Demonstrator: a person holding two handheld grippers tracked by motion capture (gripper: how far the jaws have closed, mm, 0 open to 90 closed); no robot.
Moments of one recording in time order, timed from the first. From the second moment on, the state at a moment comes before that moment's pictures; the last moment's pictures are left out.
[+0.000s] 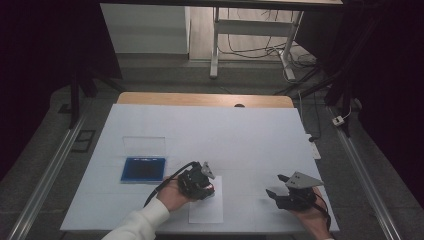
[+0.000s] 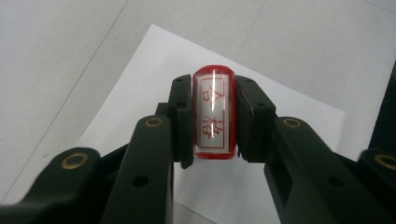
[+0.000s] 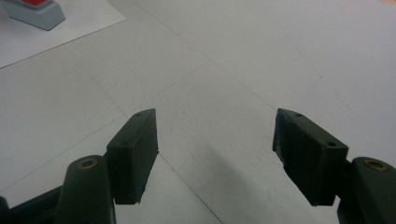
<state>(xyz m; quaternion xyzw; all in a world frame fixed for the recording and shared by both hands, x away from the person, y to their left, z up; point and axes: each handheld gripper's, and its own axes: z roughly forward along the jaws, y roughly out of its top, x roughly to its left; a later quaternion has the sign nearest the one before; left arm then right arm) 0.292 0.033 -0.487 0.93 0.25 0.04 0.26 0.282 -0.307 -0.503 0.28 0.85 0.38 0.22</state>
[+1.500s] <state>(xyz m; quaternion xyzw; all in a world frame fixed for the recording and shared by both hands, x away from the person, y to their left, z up) 0.289 0.031 -0.493 0.93 0.25 0.04 0.25 0.281 -0.305 -0.503 0.28 0.85 0.38 0.22</state>
